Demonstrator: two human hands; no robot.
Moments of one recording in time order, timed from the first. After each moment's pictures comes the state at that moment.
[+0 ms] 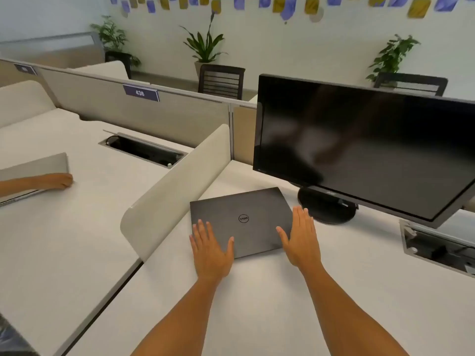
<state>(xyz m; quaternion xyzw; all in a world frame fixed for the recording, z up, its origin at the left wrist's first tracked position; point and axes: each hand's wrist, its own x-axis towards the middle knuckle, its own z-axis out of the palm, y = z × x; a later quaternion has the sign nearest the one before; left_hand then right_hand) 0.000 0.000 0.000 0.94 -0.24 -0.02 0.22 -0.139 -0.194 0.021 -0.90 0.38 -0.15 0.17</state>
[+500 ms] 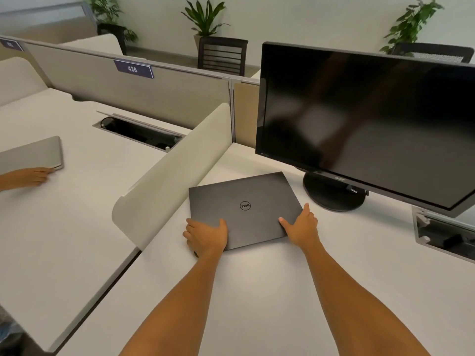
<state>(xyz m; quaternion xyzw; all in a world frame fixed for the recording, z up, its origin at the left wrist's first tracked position) 0.029 -0.027 0.005 0.93 0.04 -0.10 0.36 -0.111 -0.219 0.006 -0.77 0.53 -0.05 0.34</state>
